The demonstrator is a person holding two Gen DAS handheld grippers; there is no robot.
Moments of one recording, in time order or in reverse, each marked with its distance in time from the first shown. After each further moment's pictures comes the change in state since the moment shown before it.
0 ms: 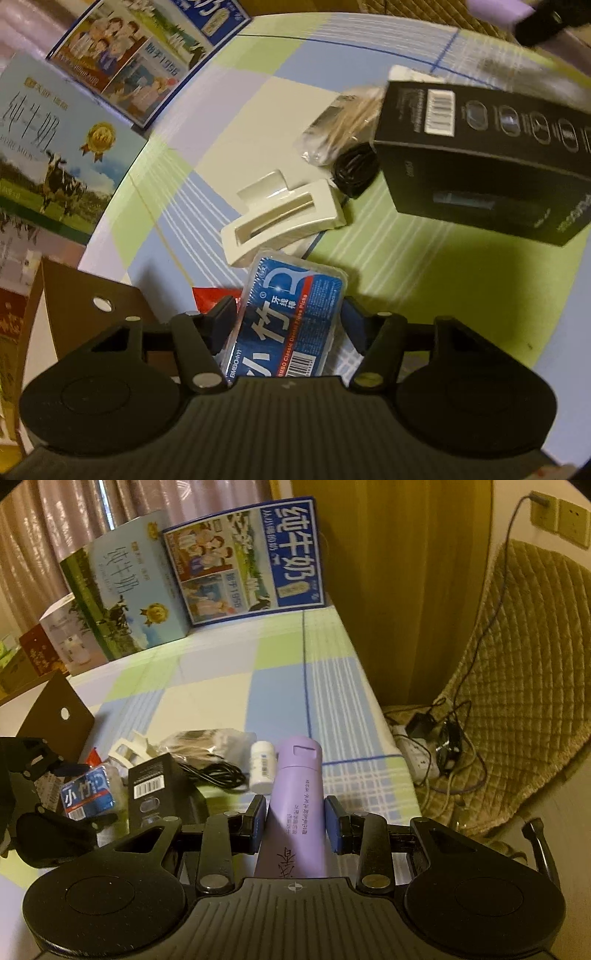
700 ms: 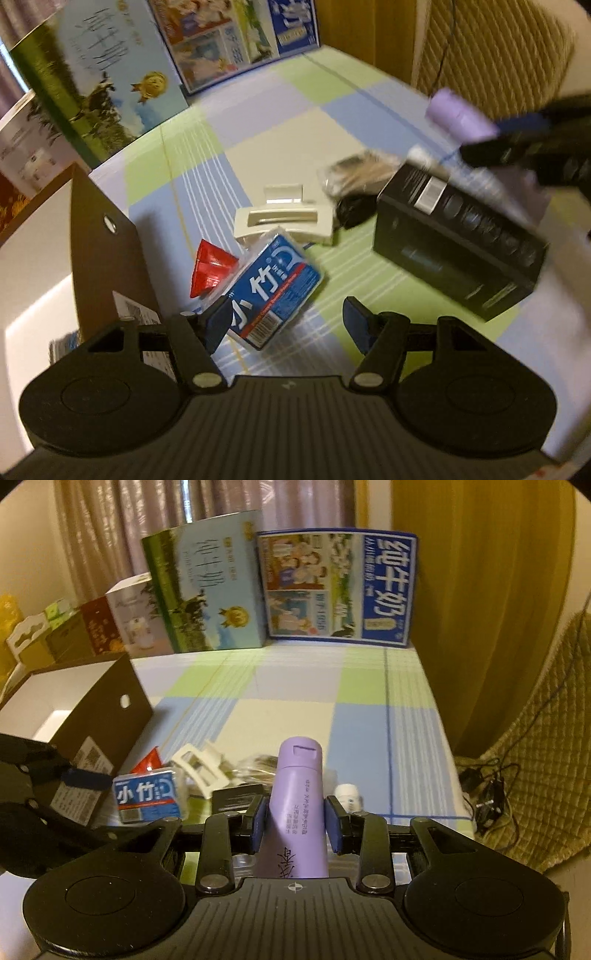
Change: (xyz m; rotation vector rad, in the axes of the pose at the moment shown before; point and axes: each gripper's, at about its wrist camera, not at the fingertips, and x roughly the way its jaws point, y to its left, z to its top) left arm -0.047 0.023 -0.015 -0.364 -0.047 -0.124; right arm 0.009 0.066 0.014 -0.197 -0.054 0.106
